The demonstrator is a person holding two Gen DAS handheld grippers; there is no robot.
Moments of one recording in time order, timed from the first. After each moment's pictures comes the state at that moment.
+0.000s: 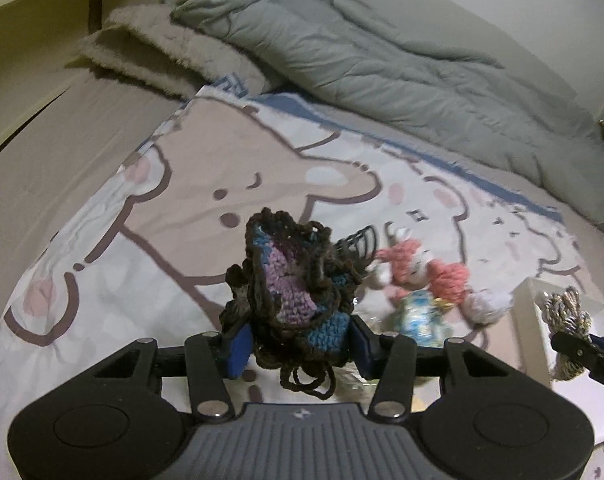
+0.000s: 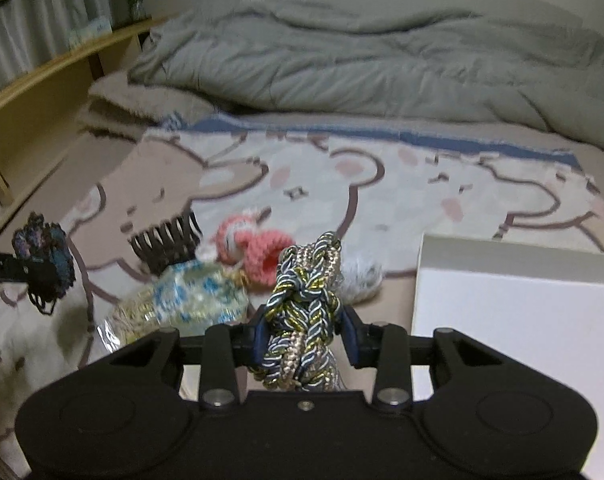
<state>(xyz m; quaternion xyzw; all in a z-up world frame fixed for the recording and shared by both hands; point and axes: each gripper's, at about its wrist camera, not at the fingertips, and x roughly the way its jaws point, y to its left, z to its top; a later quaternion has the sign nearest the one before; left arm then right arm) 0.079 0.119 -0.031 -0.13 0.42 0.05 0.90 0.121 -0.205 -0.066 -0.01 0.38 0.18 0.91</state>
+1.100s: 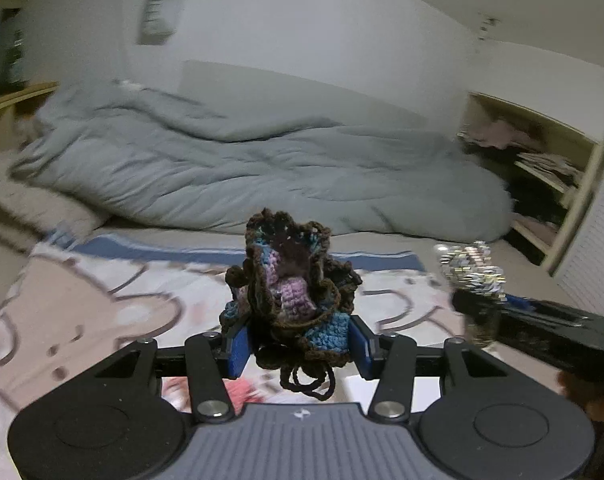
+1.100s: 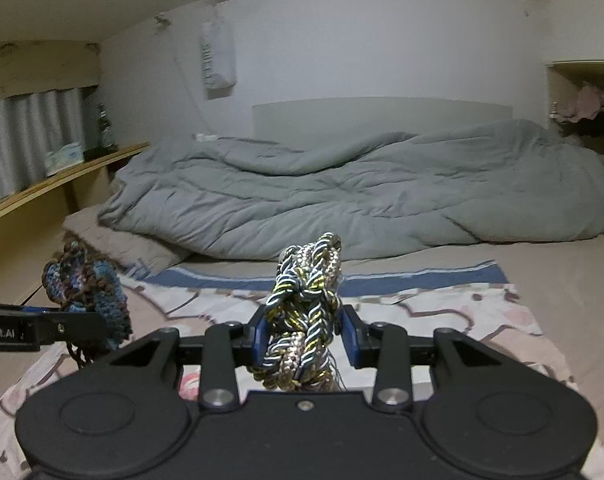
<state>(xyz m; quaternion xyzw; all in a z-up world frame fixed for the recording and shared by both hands) 0.111 -0.056 0.082 -0.07 0.29 -0.12 0.95 0.114 -0.280 0.049 0.03 0.22 0.11 0.97</state>
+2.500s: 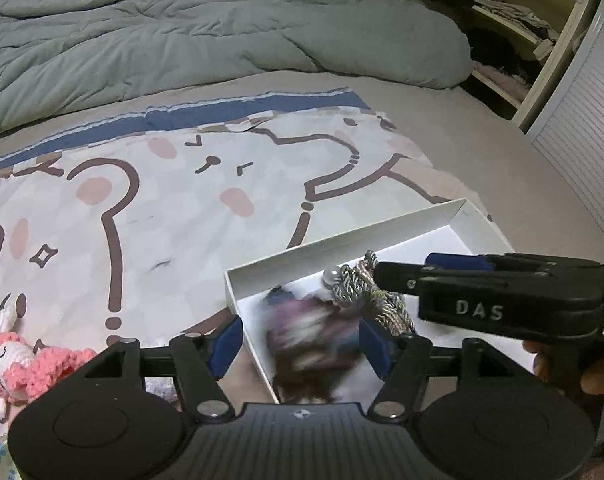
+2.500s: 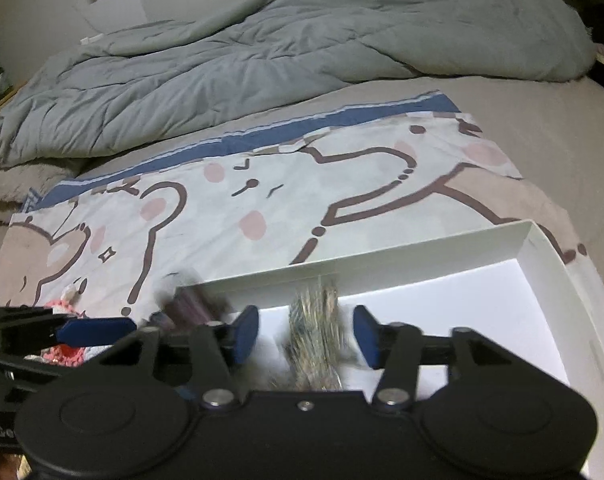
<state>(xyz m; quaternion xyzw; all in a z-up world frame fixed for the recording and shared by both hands) 0.240 -0.186 -0.081 0.00 0.46 -0.24 0.86 0.222 -0.364 -0.101 0.08 0.42 0.03 0.91</state>
